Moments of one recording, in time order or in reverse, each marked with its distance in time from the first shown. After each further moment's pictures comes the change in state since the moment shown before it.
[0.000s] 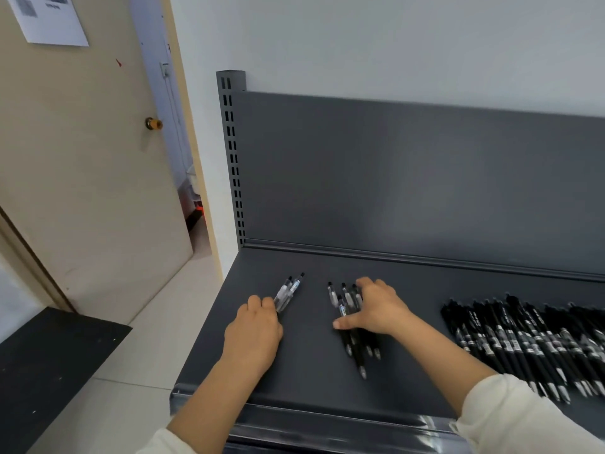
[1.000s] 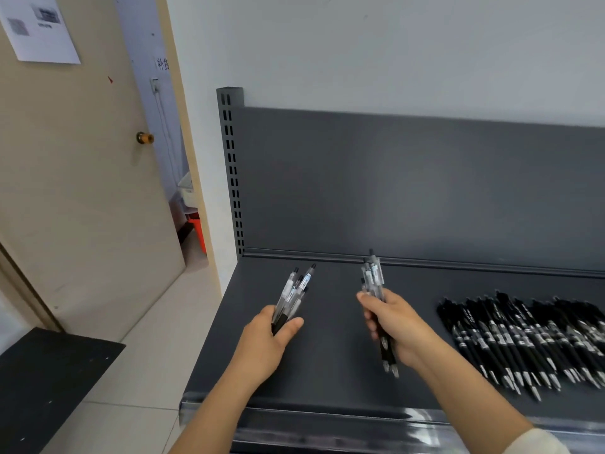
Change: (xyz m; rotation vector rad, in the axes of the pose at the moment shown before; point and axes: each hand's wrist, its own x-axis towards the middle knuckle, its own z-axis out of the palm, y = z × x) left_hand -0.017 -0.008 -0.011 -0.817 -0.045 -0.004; right_hand -0.047 -0.001 0.004 1.108 0.043 0.043
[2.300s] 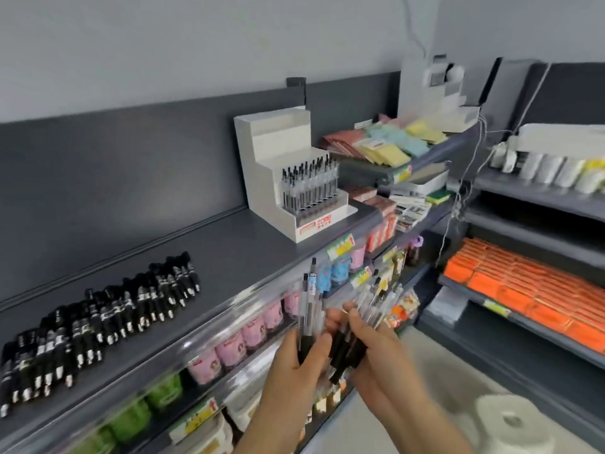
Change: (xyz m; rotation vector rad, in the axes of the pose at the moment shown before) left_hand -0.309 0.295 0.435 -0.485 -0.869 0.014; right_hand -0.331 0.142 -0.431 0.976 0.696 -0.256
